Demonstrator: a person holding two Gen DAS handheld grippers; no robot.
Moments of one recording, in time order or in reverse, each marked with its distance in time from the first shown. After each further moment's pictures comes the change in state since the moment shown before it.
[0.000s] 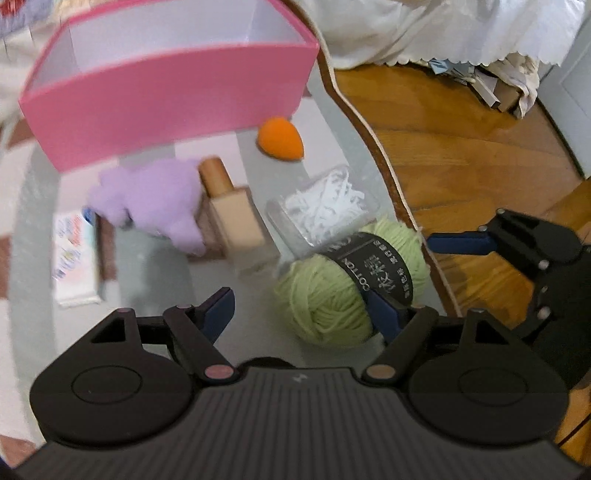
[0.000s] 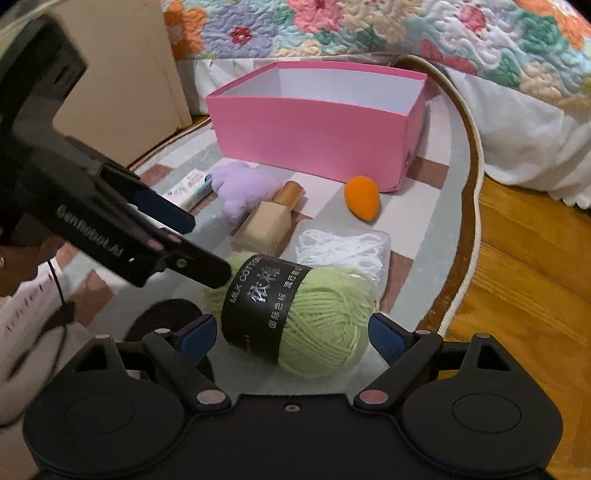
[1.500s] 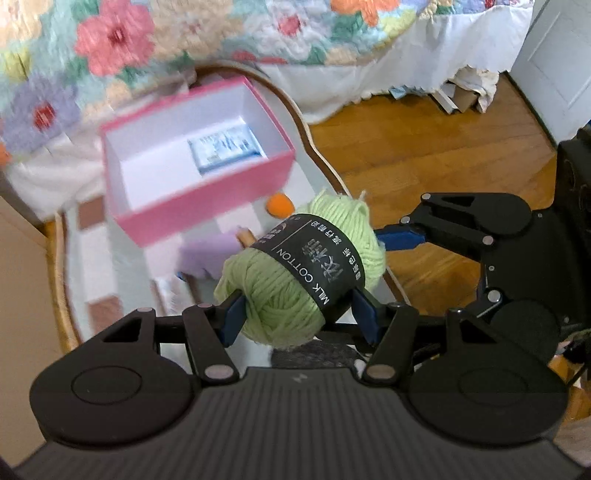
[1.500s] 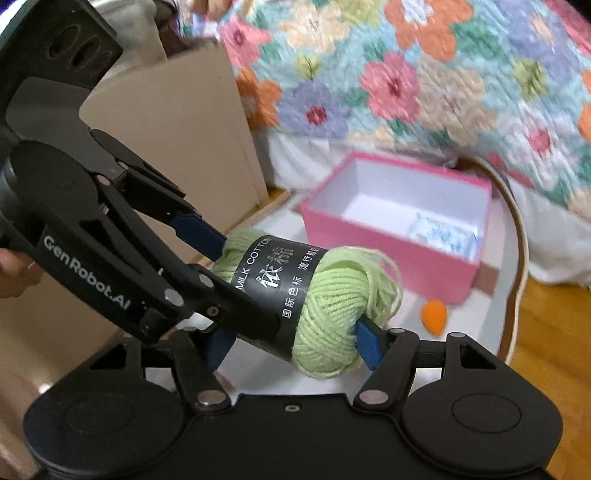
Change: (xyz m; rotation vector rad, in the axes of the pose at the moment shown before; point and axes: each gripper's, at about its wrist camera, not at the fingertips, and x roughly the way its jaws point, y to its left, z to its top) left arm -0.208 -0.022 0.081 0.159 0.034 0.054; right arm -0.105 0.064 0.138 -0.002 -0.089 0.170
